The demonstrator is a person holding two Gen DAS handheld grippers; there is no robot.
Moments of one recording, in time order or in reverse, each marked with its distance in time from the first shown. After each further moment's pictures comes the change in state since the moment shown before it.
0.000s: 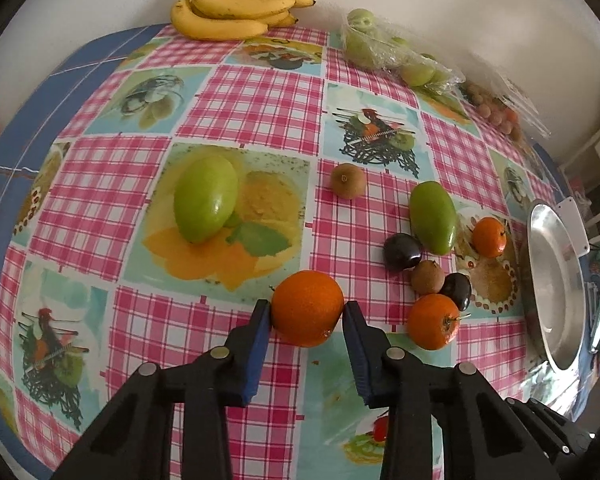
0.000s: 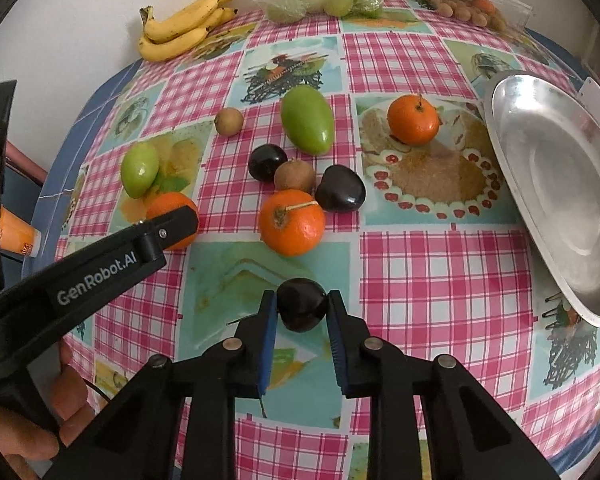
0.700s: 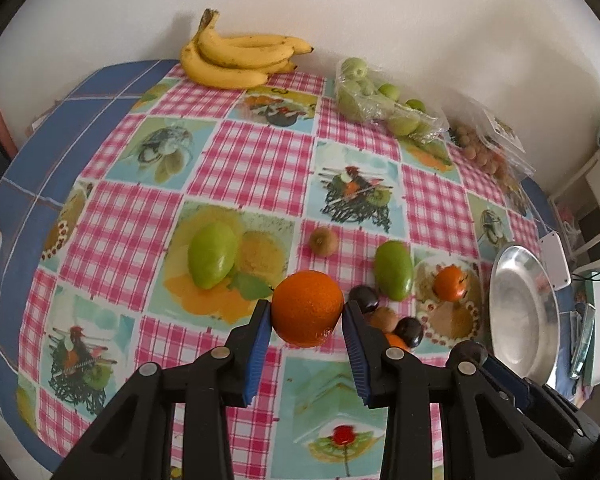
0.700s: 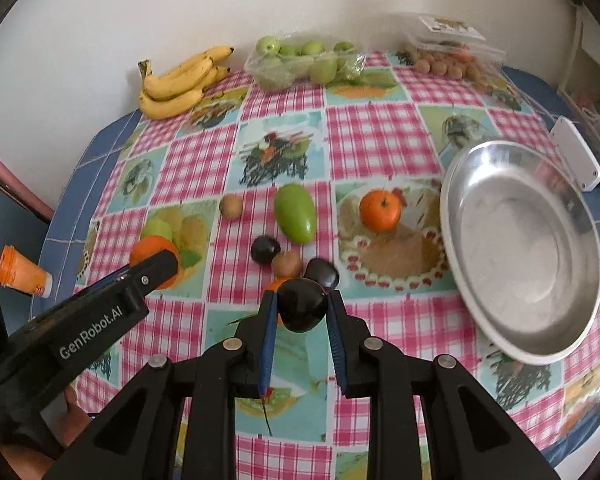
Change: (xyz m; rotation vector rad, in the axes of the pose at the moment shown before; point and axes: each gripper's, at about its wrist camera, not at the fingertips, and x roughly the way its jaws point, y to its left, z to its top) left arm -0.053 -0.020 0.027 -0.023 -0.077 0.007; right arm -0.059 -0.002 0.034 0.028 -0.119 -0.035
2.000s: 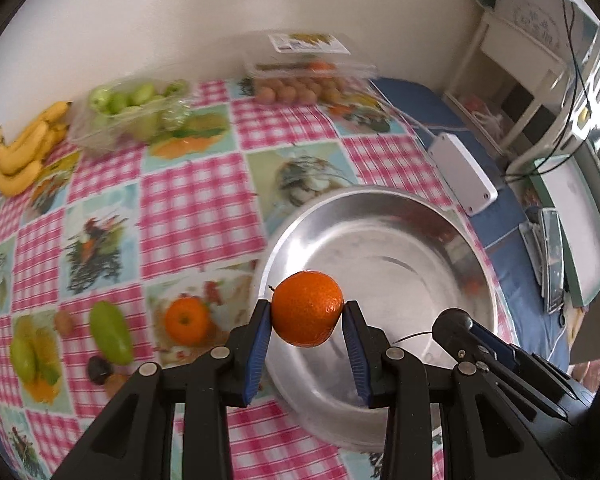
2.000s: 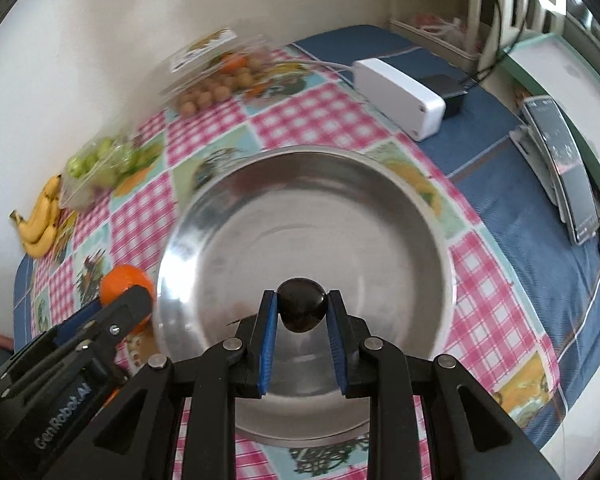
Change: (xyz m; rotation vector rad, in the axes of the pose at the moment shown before) left arm 0.063 -0.245 -0.016 0.427 0.103 -0.142; right arm -0.025 -0.226 0.021 0.426 -0.059 -0.177
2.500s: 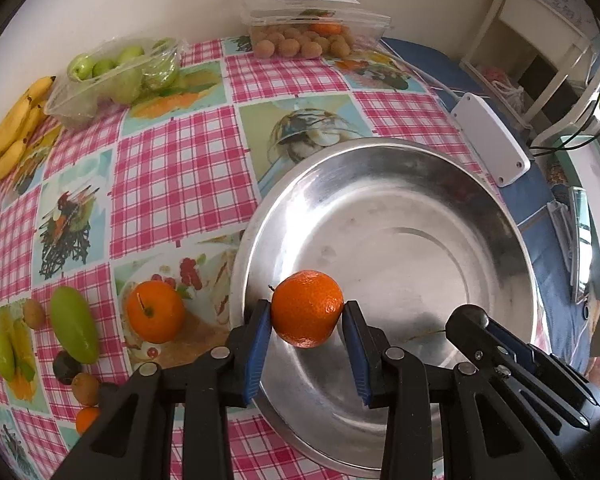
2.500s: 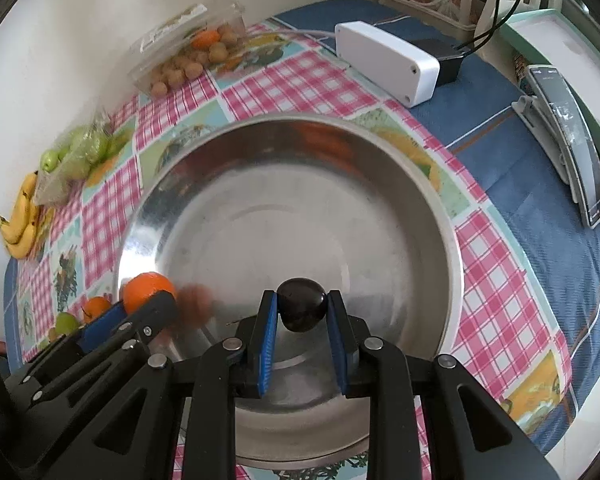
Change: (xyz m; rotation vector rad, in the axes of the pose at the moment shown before) left arm 0.047 0.003 -0.013 -0.004 0.080 0.028; right arm 0.028 -0.007 -0.001 0.021 0.073 -0.026
